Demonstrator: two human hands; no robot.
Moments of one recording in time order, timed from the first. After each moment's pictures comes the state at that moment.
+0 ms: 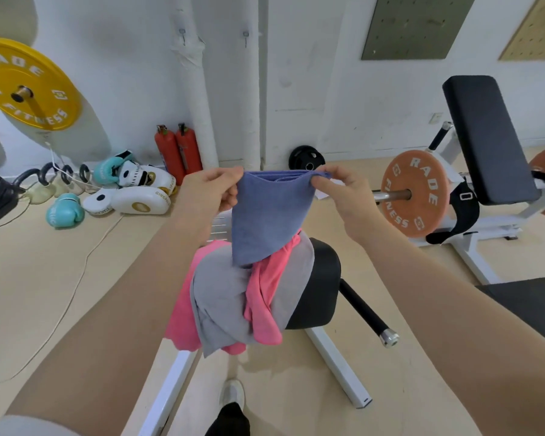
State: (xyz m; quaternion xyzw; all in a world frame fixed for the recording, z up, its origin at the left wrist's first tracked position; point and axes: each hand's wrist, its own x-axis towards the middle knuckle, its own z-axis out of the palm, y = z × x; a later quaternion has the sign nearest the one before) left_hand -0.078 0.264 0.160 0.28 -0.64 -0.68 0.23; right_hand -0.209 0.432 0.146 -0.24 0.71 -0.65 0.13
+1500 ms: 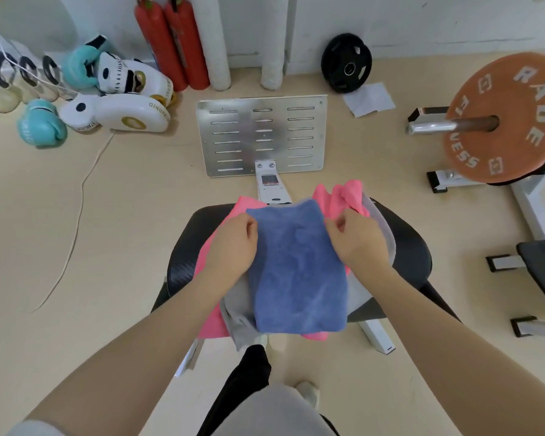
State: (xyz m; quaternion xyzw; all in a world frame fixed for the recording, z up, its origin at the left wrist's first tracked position) left_hand -0.112 0.157 -0.056 0.36 -0.86 -0.35 -0.04; right_hand -0.236 0.314 -0.060 -0.19 0.94 -0.18 0.22
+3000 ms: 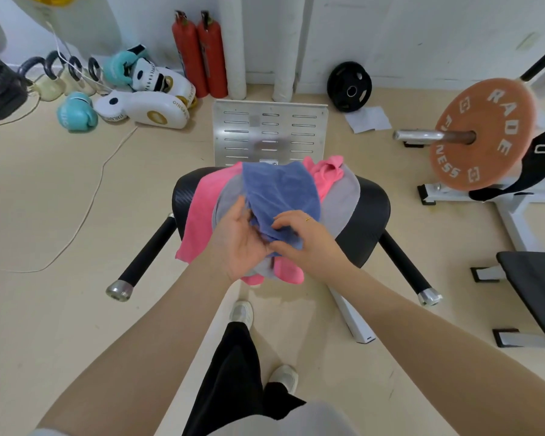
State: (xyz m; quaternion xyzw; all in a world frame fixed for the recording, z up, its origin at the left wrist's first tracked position) left_hand -0.019 0.291 -0.005 0.32 -0.23 -0.92 0.05; right_hand -0.105 0.405 -0.024 -0.47 0.77 -0.36 0.23
